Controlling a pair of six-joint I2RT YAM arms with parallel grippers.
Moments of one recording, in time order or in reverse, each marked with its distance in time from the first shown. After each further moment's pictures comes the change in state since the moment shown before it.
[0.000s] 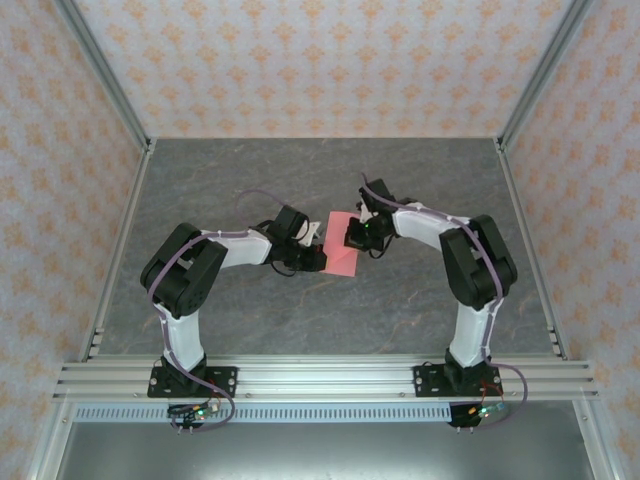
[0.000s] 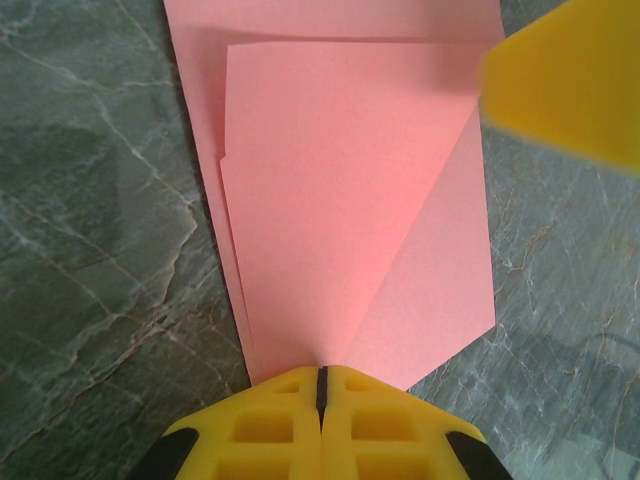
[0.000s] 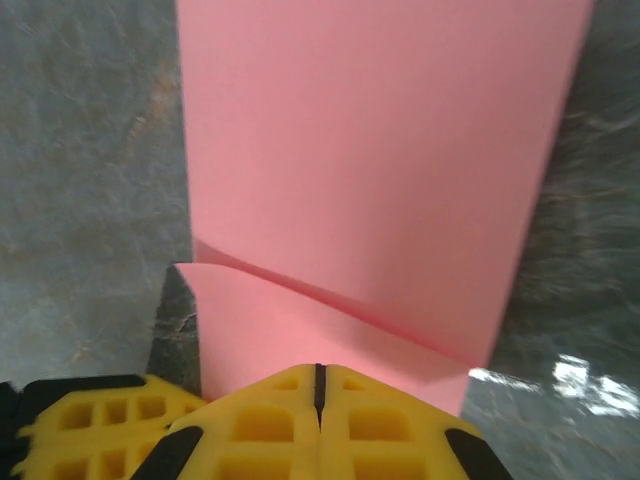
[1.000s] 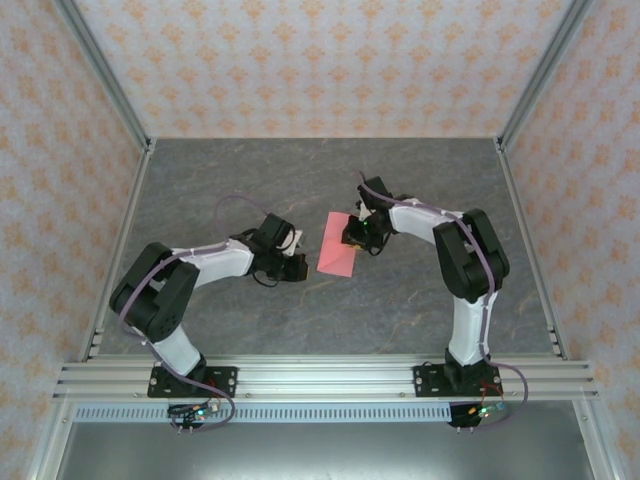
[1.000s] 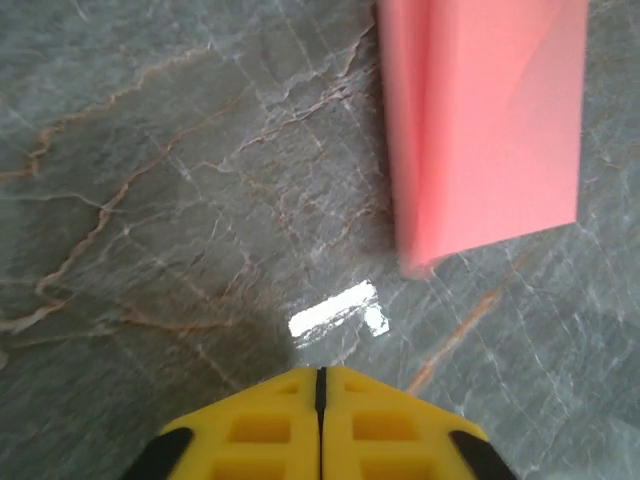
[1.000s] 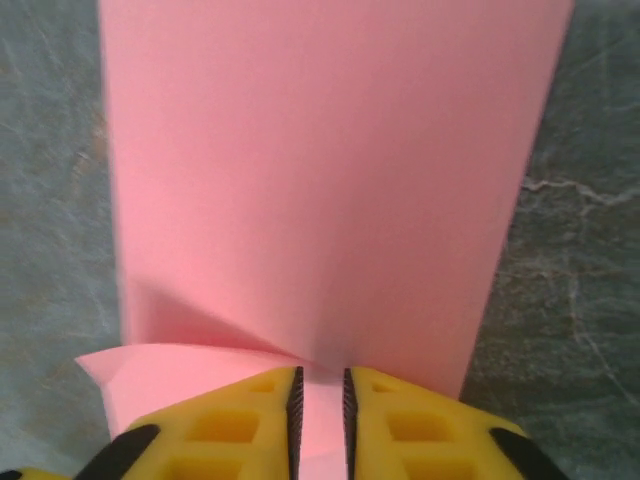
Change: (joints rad) left arm 0.012 -0.229 -0.143 -0.156 -0.135 0.011; right arm -0.014 0.035 0.054 -0.023 0.023 -0.017
